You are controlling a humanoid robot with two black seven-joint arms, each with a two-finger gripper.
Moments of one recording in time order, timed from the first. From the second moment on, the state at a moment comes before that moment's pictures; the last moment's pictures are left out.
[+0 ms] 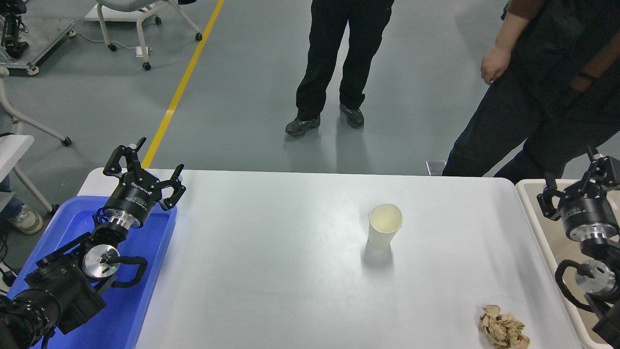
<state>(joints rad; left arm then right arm) -0.66 0.33 -0.56 -0.36 -0.18 -0.69 -0.51 0.57 -0.42 0.84 0.40 -0.16 0.26 0.65</state>
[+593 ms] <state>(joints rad) -0.66 0.33 -0.56 -0.36 -0.18 -0.69 -0.51 0.57 -0.43 0.84 0.40 -0.16 0.26 0.65</state>
